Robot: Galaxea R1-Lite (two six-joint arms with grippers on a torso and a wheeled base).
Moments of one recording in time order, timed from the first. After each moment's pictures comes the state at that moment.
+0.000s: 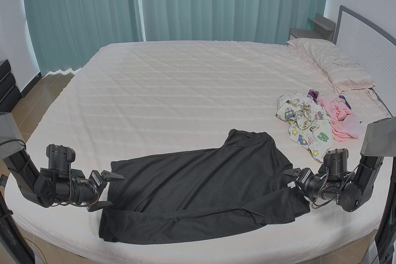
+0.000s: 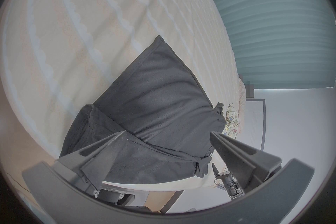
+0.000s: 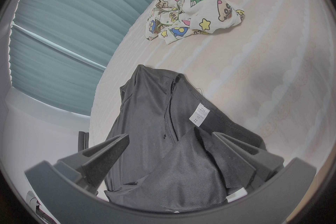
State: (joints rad) left arm 0.01 1.96 -0.42 -0.69 -0.49 -0.93; right arm 0.16 2.20 -0.37 -1.16 0.13 0.90
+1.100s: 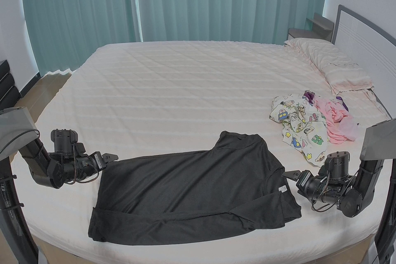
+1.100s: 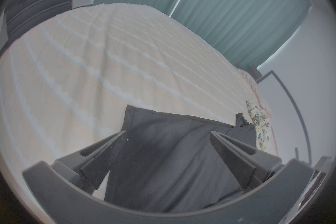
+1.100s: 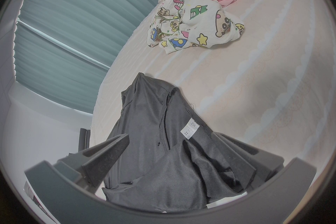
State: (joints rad) left arm 0.08 2.15 -0.68 -0.80 -0.29 -0.45; right arm 0.19 2.19 -0.31 -1.26 0.12 0.88
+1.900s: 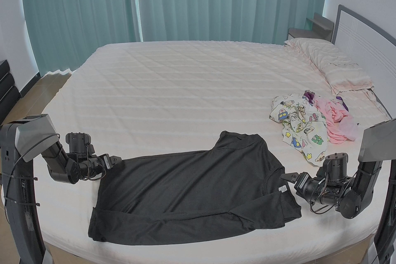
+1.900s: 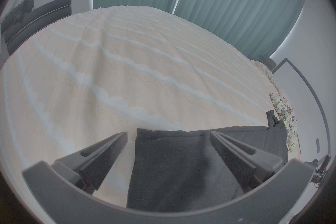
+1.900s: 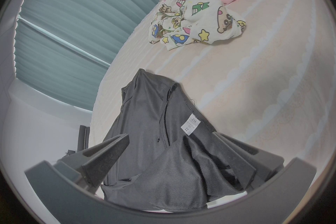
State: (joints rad) left arm 0.09 2.41 -0.94 -0.77 -0.17 -0.33; right arm 0.20 2.20 -0.30 -1.27 0.12 0.87
